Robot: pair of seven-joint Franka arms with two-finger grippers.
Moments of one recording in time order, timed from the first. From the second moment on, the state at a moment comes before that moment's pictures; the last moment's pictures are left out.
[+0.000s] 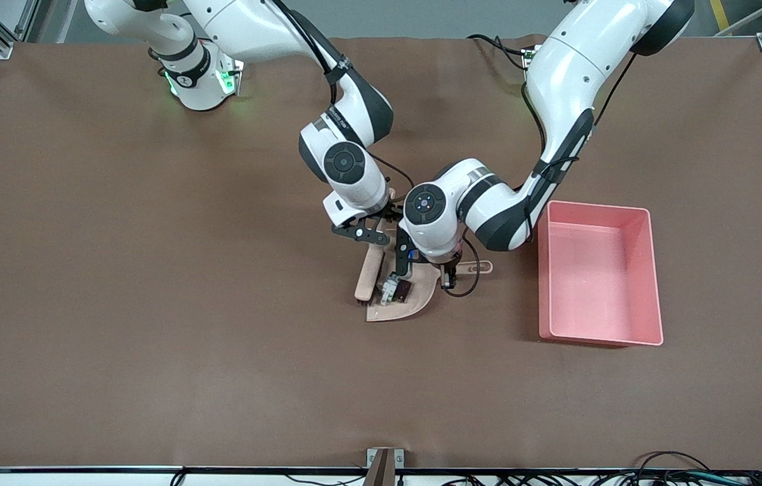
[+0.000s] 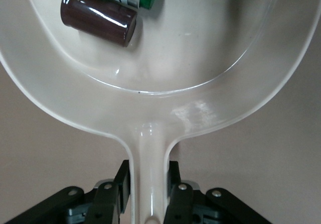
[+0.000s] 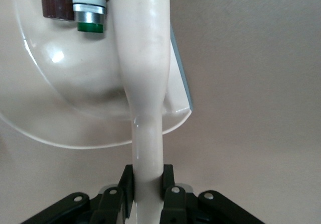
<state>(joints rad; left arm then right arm) -0.41 0.75 -0.33 -1.49 0.49 2.07 0.68 0.83 0.62 -0.05 -1.64 0.34 2.25 0.87</state>
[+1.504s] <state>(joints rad) -0.21 0.73 -0.49 -1.48 0.49 2.16 0.73 0.53 0.05 -0.06 -2.21 0.25 2.17 0.50</state>
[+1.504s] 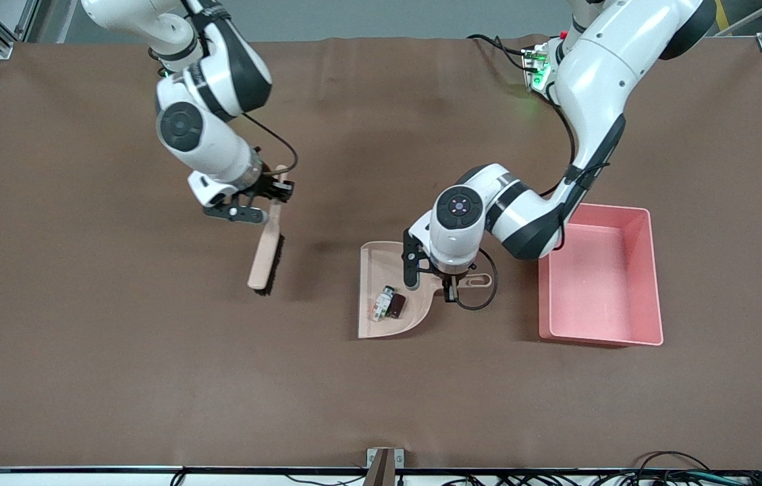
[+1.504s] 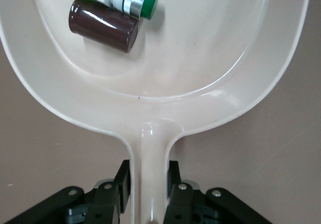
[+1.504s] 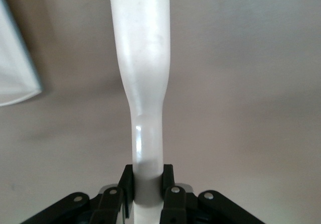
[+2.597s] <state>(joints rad) 0.47 0.60 -0.99 -1.50 0.49 1.93 0.85 0.18 -0.22 -0.06 -2.58 0.06 2.18 0.30</state>
